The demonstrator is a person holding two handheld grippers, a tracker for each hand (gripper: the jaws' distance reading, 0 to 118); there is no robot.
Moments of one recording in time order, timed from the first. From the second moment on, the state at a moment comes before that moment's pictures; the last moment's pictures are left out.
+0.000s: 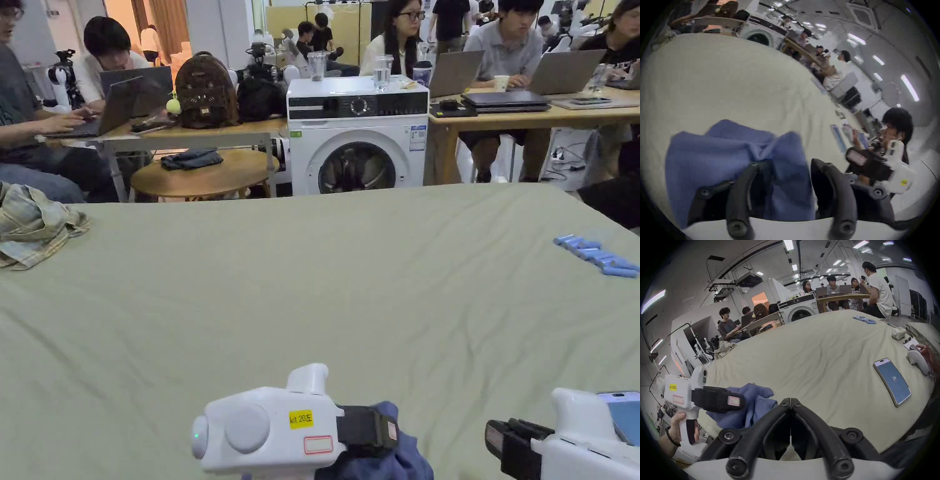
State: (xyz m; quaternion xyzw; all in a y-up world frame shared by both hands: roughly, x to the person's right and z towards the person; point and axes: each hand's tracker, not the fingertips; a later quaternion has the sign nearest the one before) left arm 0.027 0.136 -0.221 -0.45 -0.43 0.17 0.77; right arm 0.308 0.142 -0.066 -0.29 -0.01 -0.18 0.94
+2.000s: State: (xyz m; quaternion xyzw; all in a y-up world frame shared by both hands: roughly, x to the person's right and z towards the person) left arm -0.149 0.069 -0.257 -0.43 -0.34 0.41 0.73; right arm 0.215 0.116 -0.142 -0.40 0.11 -0.15 0.90
